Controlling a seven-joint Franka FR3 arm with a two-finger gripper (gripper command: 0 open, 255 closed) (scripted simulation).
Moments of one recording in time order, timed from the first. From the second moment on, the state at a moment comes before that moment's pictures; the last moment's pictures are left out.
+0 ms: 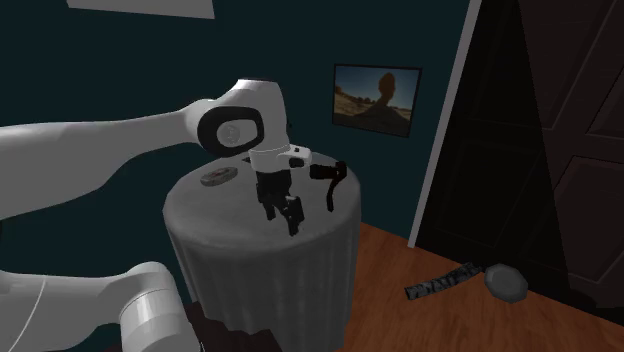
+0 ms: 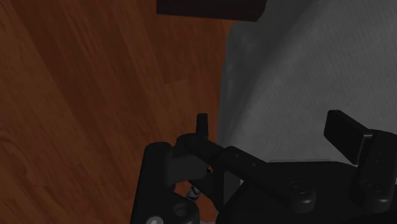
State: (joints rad) arm 0.02 -0.81 -0.04 -2.36 -0.12 1.59 -0.12
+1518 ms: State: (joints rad) arm 0.14 -0.05 -0.04 -1.74 0.04 1.76 -0.28
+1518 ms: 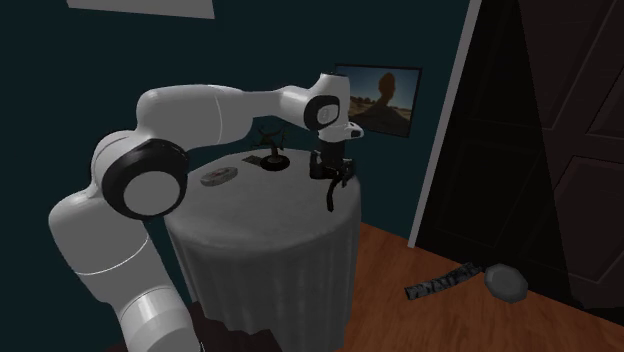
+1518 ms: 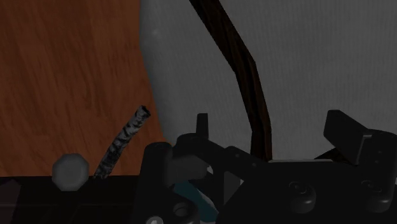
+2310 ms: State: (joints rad) arm 0.15 0.04 -0.03 -1.75 0.06 1.85 -0.30
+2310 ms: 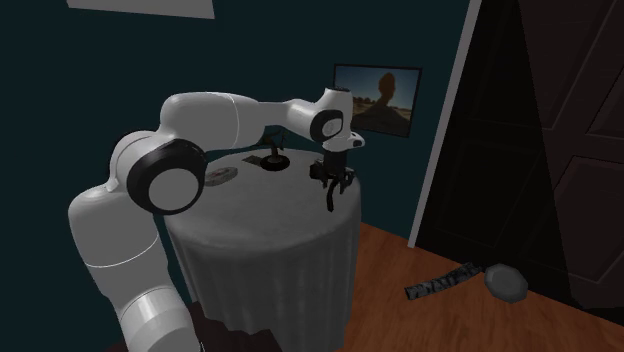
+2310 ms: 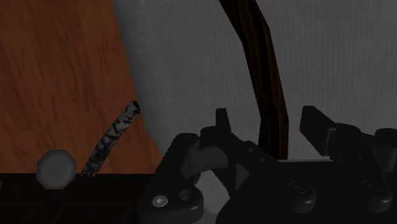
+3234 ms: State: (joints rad) arm 0.15 0.04 -0.03 -1.69 0.06 1.80 -0.30
